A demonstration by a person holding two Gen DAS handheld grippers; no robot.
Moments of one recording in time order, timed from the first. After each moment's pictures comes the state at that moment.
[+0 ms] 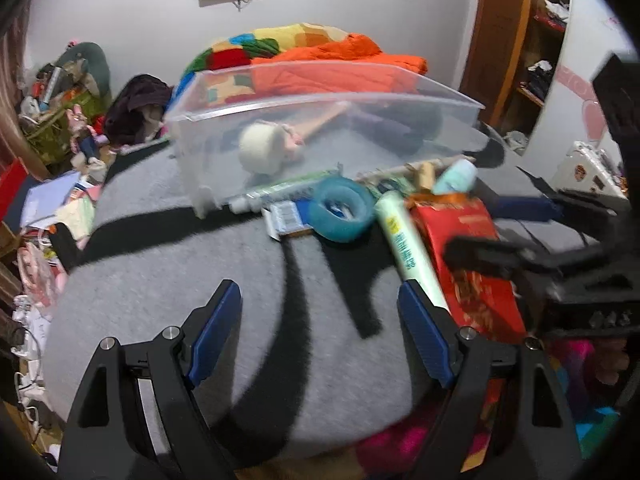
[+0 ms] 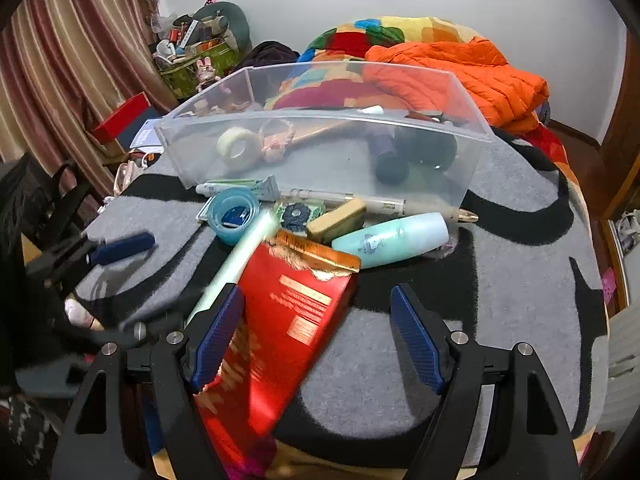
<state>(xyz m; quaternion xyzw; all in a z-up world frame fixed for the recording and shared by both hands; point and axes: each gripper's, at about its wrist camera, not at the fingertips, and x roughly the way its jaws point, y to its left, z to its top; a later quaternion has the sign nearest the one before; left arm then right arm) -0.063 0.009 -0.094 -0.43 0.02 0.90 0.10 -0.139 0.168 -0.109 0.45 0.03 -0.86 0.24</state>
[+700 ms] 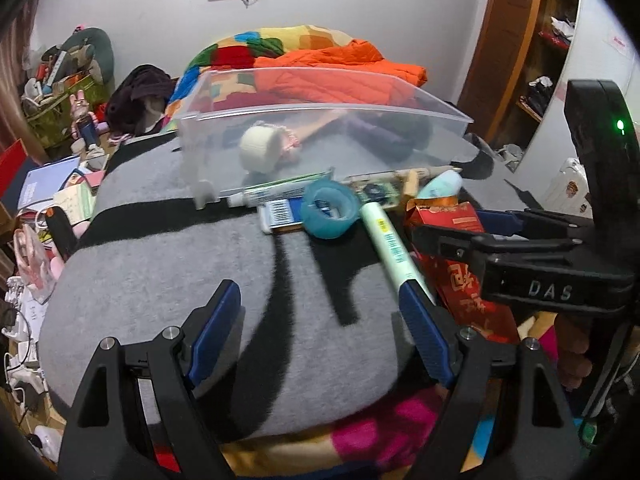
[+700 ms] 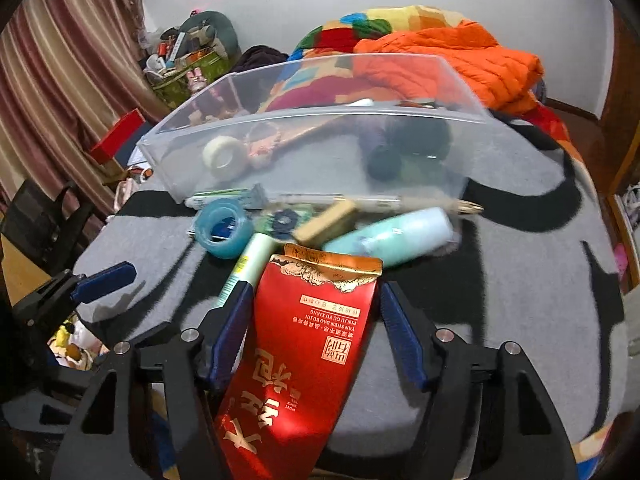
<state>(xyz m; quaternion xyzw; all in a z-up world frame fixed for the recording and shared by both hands) -0.053 0.009 -0.078 -0.43 -0.01 0.90 0.09 -0.146 0.176 -0.115 0.46 -0.01 -0.86 0.23</state>
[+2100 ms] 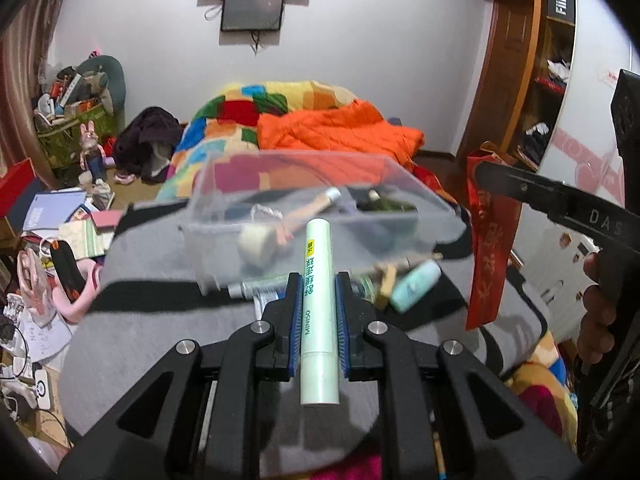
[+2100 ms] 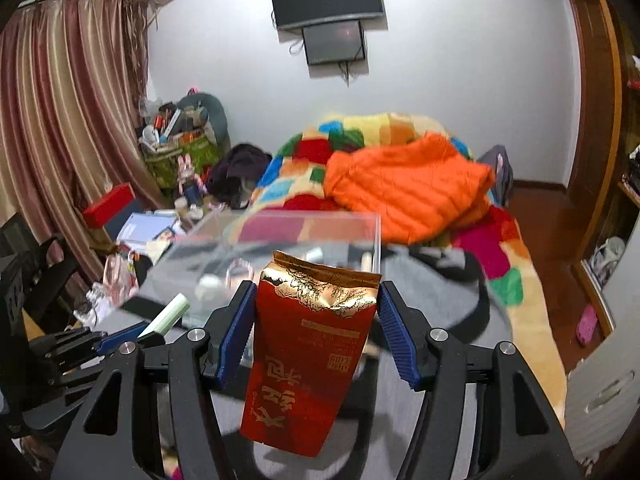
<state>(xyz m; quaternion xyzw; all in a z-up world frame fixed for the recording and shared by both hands) -0.067 0.008 -0.022 -0.34 -0.03 0.94 0.08 -0.150 0.216 -0.007 0.29 -0.01 -0.94 0.20</state>
